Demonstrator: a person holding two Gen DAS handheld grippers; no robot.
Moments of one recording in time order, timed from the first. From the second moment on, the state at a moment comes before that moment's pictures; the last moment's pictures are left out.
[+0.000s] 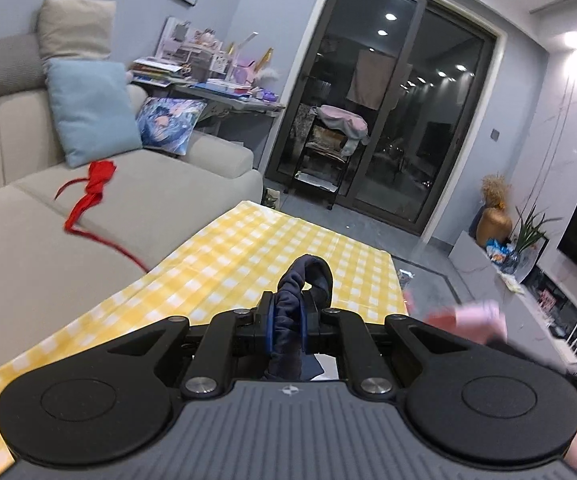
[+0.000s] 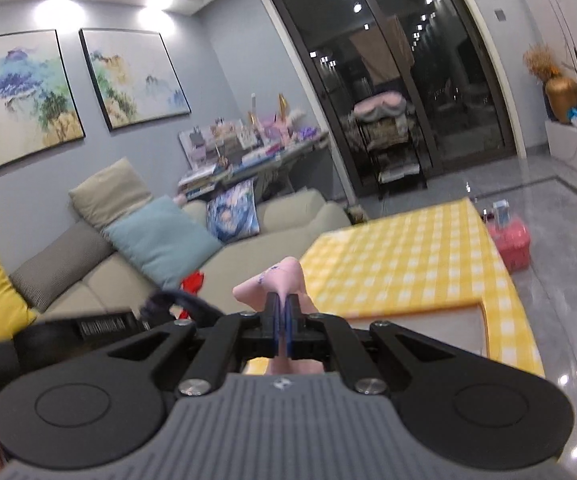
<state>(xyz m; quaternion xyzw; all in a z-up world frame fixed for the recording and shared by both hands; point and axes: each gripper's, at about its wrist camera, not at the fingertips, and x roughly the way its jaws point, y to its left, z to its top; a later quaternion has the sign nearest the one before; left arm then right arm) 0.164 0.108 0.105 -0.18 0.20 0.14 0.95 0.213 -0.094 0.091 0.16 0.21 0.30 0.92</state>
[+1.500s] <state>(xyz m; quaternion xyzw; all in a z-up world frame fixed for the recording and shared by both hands) 0.297 0.067 -0.044 -0.18 0.40 0.09 0.89 0.340 -0.079 -0.045 -0.01 0.35 0.30 0.88</state>
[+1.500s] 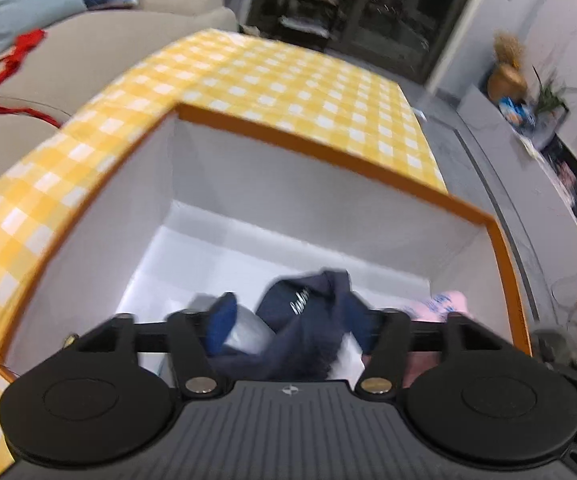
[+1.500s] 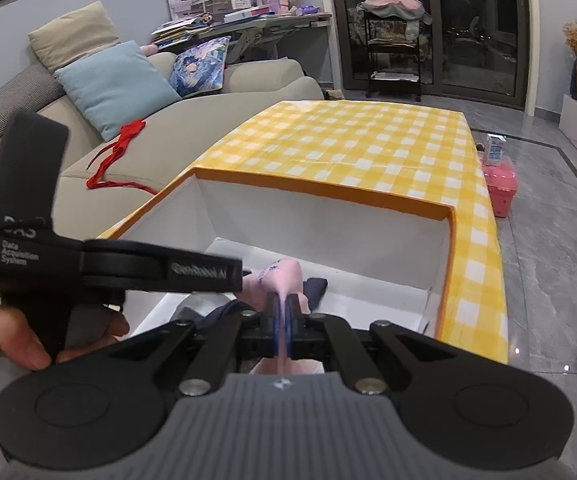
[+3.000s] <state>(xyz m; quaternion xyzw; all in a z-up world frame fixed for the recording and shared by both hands) 0.255 0.085 0.010 -0.22 0.33 0.00 0.92 0.314 -0.066 -0.030 -0.09 0.33 0.28 0.90</state>
